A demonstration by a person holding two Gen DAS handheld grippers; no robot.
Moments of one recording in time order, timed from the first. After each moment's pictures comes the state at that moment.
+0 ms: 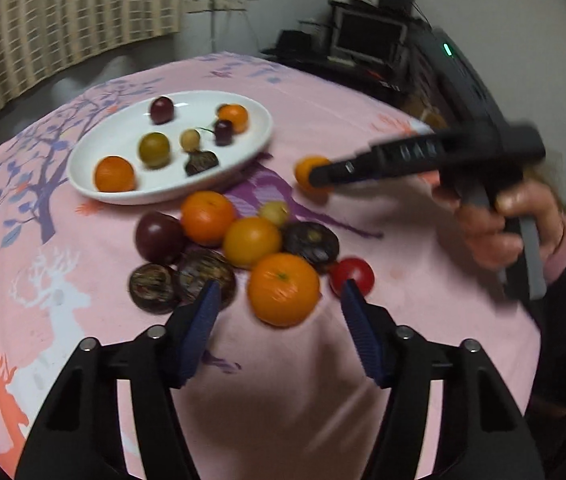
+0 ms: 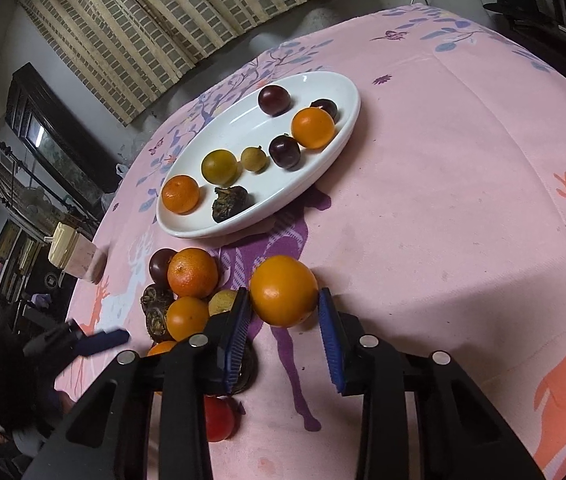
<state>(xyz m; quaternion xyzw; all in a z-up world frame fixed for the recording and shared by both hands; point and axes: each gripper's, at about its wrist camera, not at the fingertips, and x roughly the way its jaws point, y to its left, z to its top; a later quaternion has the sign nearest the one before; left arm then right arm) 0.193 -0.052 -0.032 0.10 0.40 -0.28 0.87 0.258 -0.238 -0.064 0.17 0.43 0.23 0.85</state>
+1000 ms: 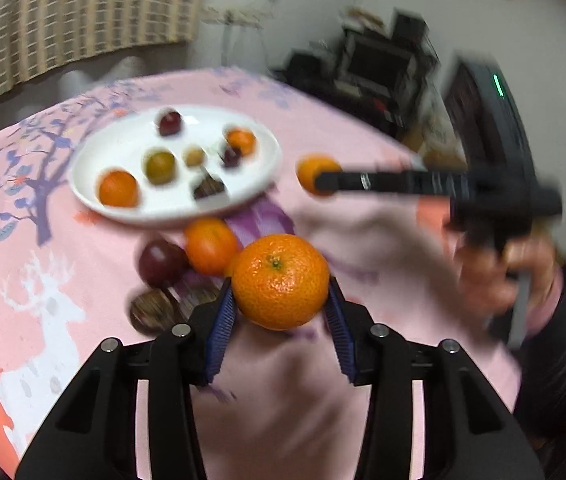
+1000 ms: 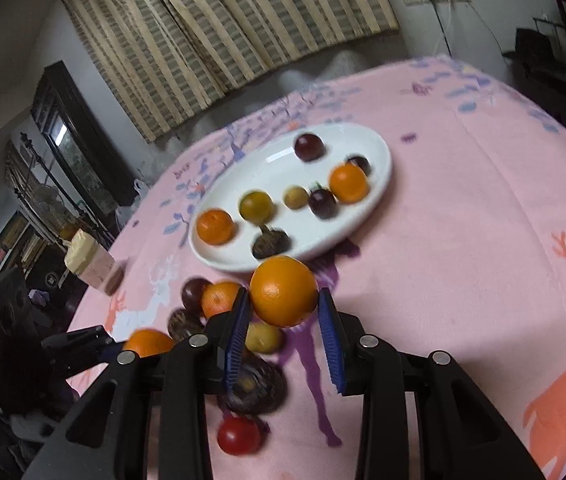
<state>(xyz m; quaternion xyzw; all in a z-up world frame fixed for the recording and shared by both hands) 0.219 -0.032 -0.012 0.01 0.38 -0.27 0.89 0.246 -0.226 -0.031 0.15 0.35 0.25 0.89</state>
